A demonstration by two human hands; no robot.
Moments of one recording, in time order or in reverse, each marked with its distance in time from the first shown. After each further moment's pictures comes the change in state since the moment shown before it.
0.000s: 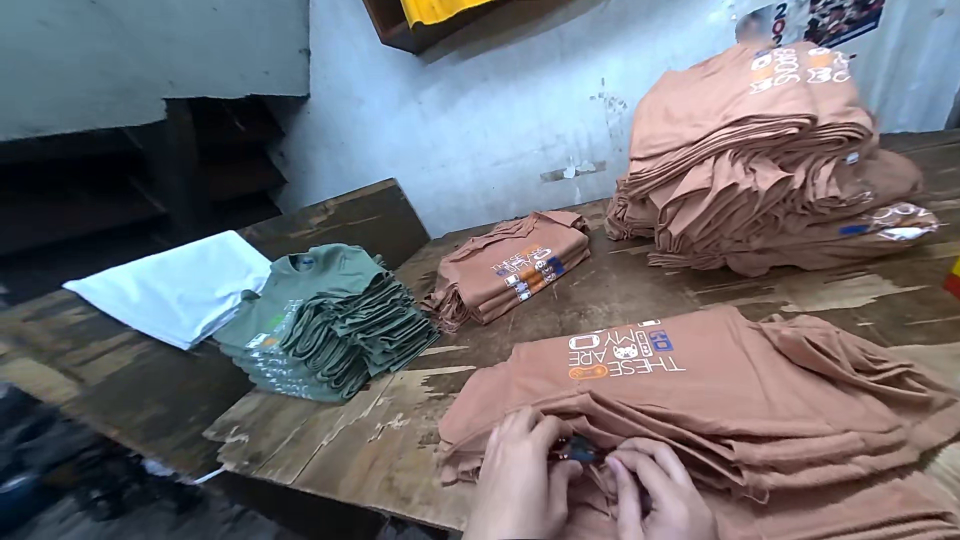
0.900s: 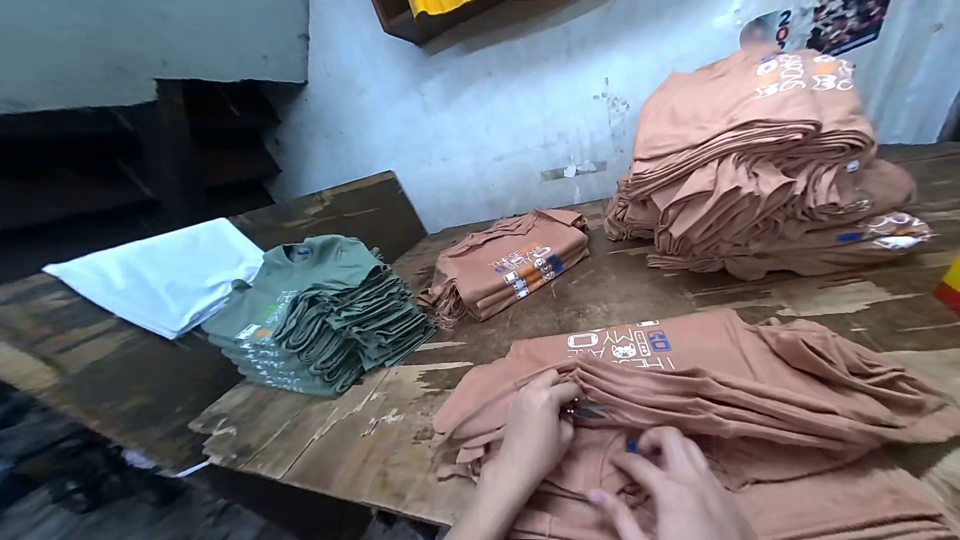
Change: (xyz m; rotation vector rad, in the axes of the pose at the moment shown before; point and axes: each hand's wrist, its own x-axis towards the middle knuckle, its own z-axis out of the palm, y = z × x) left_hand 0.061 -0.032 0.051 -0.001 0.053 0.135; right_hand 0.021 0.001 -0.043 -0.289 -0.477 0.008
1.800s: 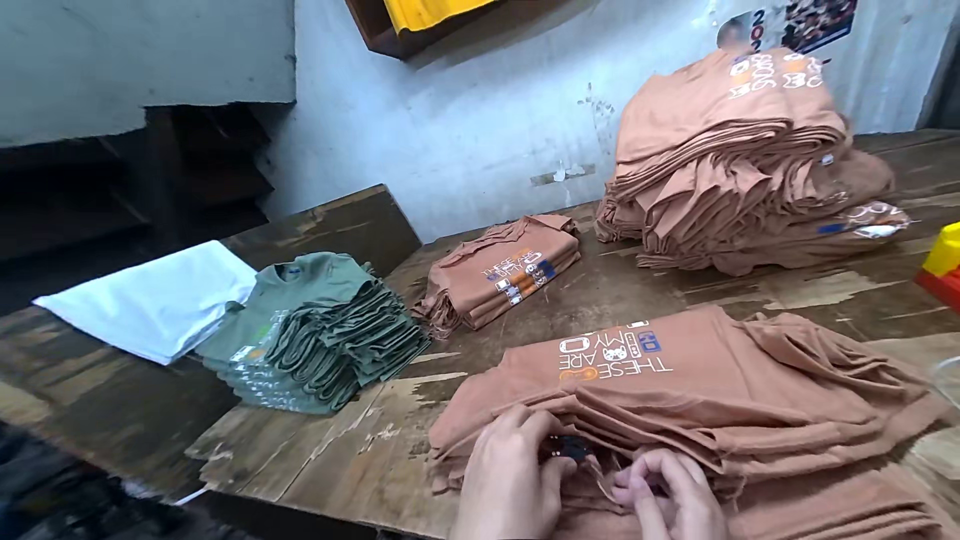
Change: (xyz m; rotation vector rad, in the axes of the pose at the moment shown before) left_hand -0.043 0.049 -0.064 0.059 -0.019 -0.119; right_hand -0.011 -0.006 0.025 0.634 0.359 0.170
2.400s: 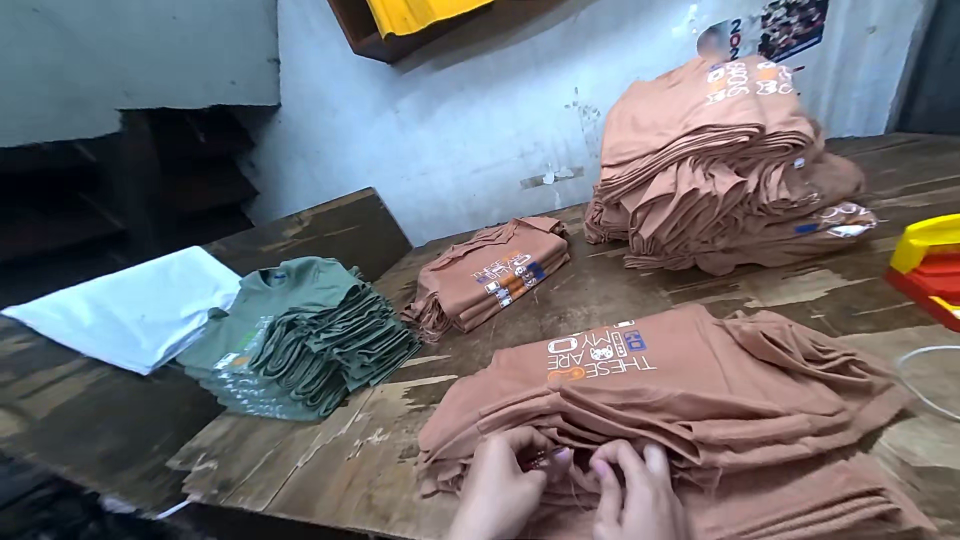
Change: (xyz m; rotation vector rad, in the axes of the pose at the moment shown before) left_hand 0.001 -0.022 0.027 -0.451 -0.205 -0.307; right_hand 0.003 -0.009 0.020 -0.356 0.052 0.007
